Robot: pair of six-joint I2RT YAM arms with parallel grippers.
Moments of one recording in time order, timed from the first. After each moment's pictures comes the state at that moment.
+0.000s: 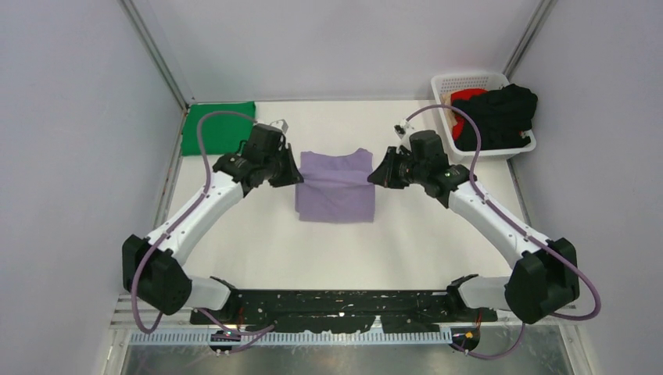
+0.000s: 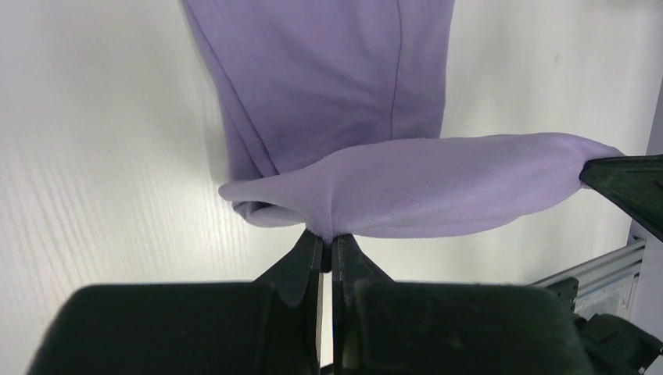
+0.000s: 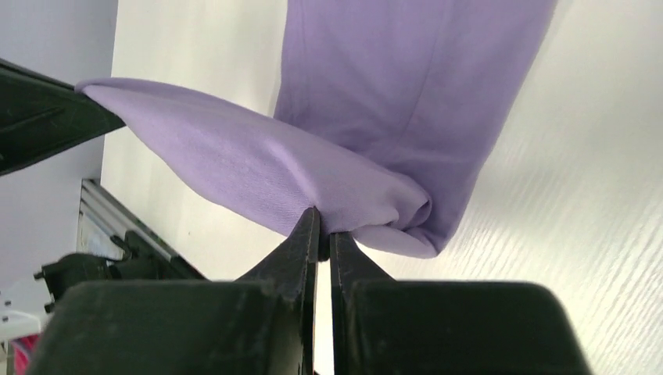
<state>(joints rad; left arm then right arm) -0.49 1.33 1.18 -0.66 0.07 -0.58 0.43 1.26 0.98 -0.35 -0.32 0.50</state>
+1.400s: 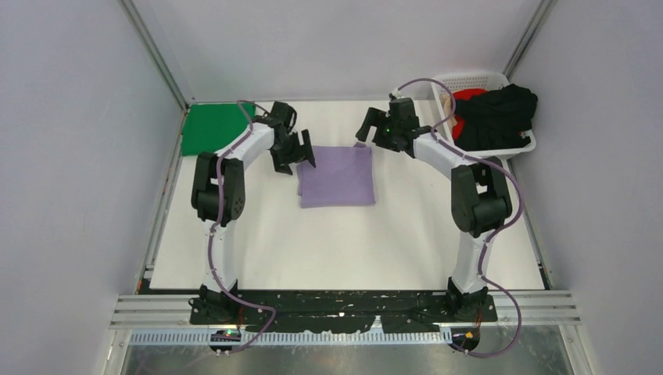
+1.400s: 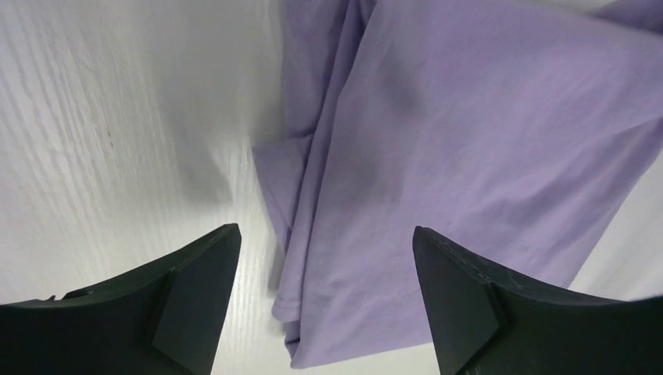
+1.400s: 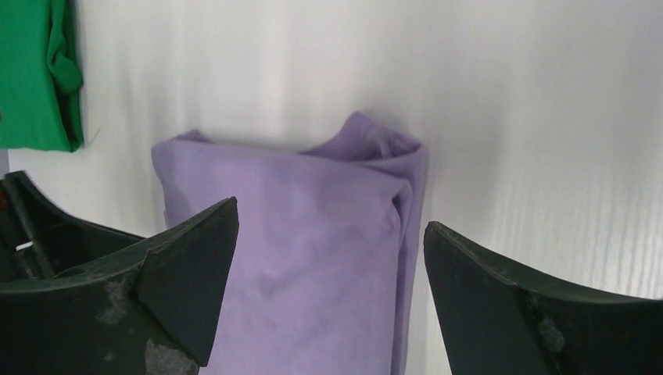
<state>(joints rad) -0.29 2.17 1.78 -0.75 0.19 -0.53 0.32 2.02 1.52 -0.14 -0.12 0.55</state>
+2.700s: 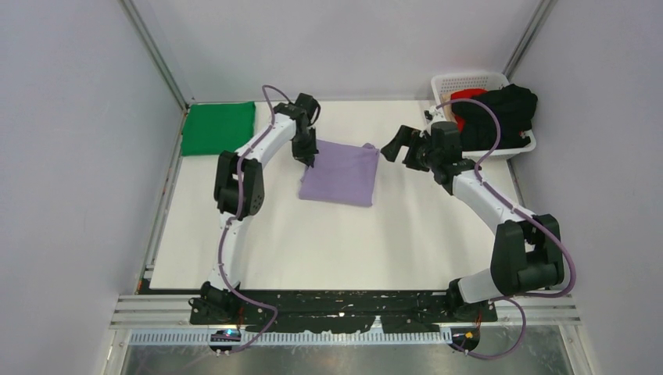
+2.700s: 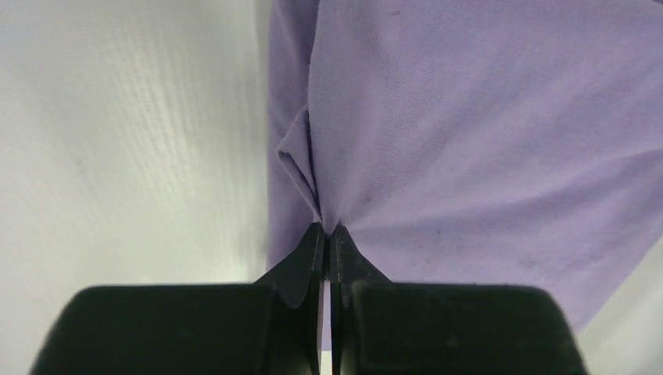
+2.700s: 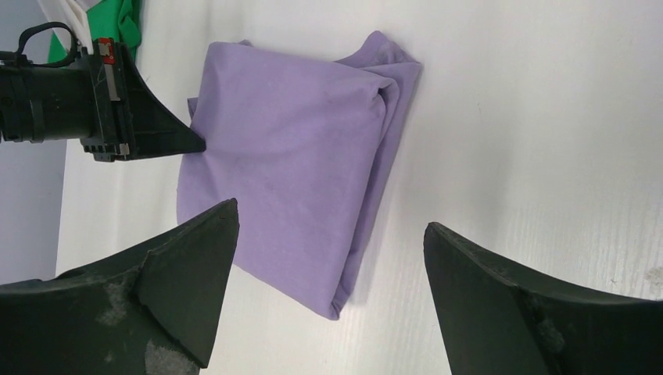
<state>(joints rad) -0.40 2.35 2.11 -1.01 0.07 -0.45 0.19 1.44 0.97 -0.05 -0.25 0.49</state>
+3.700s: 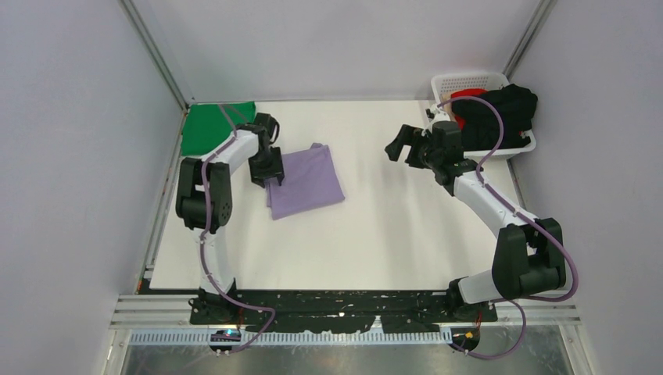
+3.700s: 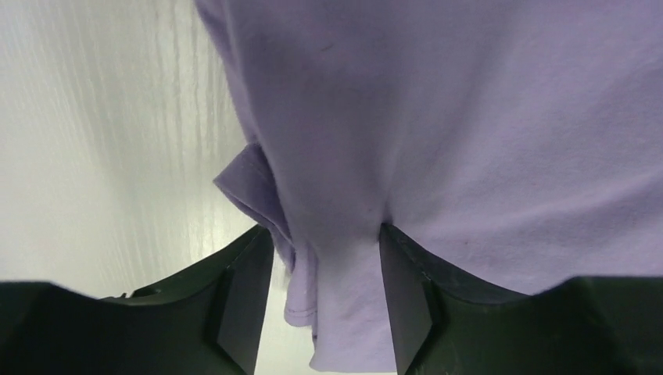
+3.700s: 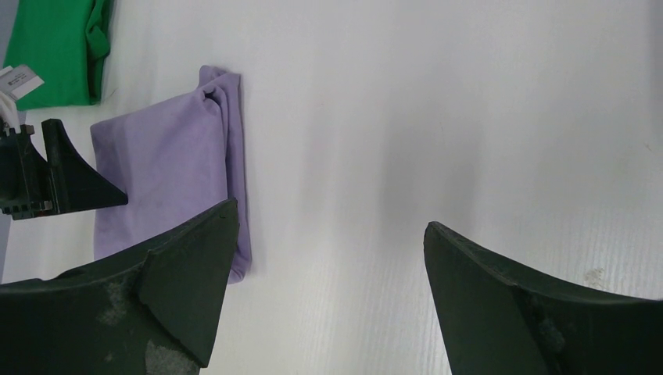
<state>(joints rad) -0.22 2.05 1.58 -0.86 -0.06 -0.39 0.19 1.42 0.96 -0.05 -0.18 0.42</state>
